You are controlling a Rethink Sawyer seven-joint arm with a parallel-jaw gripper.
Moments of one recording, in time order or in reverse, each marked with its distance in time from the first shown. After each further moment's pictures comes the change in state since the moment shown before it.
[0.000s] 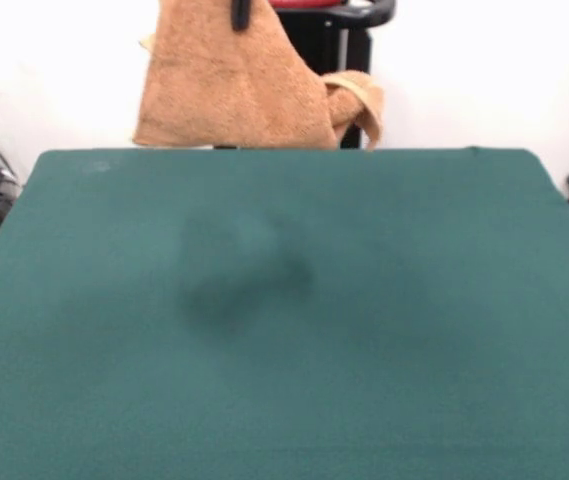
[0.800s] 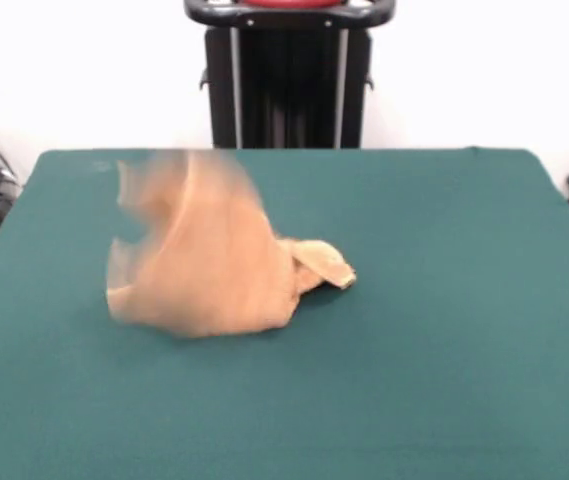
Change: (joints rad) arm -0.015 -0.019 0.001 -0.082 -0.031 0.030 0.000
